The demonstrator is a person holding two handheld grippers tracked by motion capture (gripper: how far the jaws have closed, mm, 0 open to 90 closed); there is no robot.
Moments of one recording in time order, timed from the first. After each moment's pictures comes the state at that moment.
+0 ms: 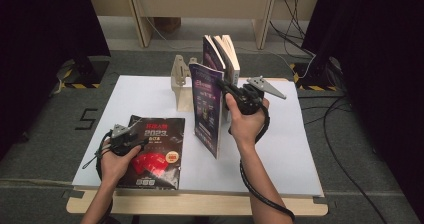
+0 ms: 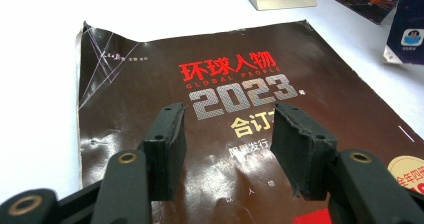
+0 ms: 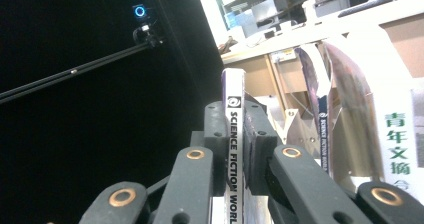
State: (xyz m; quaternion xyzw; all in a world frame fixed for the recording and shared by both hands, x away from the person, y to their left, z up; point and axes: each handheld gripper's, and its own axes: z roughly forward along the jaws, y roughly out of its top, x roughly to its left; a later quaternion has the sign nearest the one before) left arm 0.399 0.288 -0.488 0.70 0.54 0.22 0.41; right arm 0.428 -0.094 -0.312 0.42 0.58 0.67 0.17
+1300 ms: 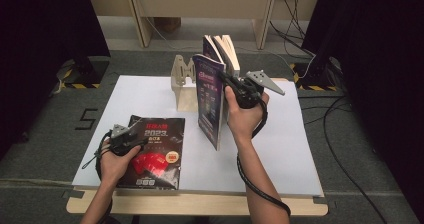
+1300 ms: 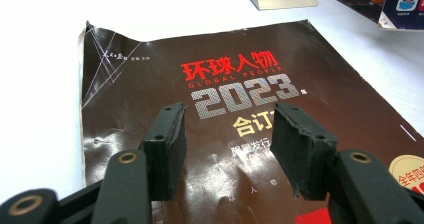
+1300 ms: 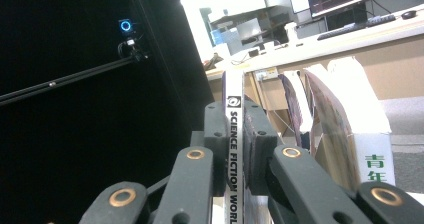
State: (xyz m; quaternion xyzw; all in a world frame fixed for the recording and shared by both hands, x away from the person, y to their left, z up) left arm 0.398 0.290 -0.488 0.70 0.54 0.22 0.41; right arm 0.439 -0.090 -0.303 0.43 0.56 0.67 0.22
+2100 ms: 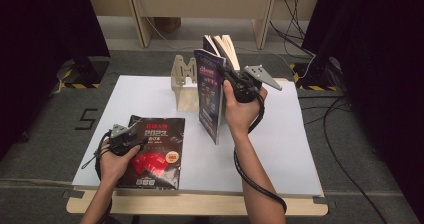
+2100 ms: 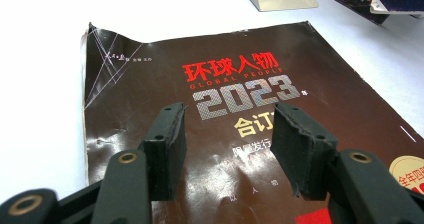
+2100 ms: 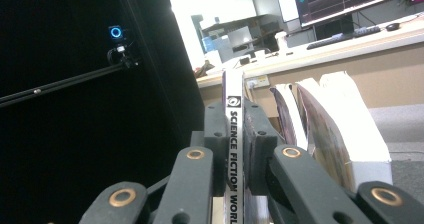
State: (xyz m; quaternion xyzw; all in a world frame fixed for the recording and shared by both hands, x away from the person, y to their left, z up) left arm 0.398 0.291 -0.487 0.70 0.54 0.22 0.41; right arm 0.451 -0.084 -0.297 0.43 0.55 0.67 0.24
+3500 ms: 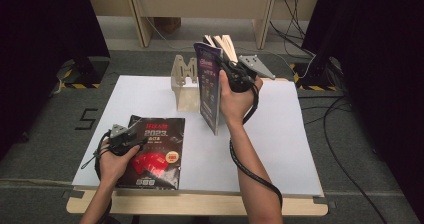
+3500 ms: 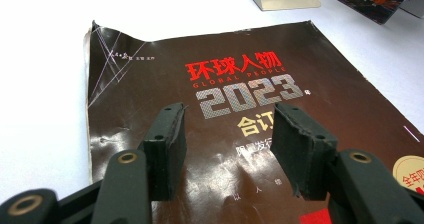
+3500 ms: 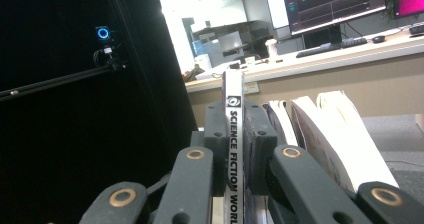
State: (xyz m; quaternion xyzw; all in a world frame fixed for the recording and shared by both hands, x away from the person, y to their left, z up) left arm 0.398 0.292 -0.488 0.70 0.54 0.22 0.41; right arm 0.474 -0.072 -0.287 0.43 0.55 0.66 0.26
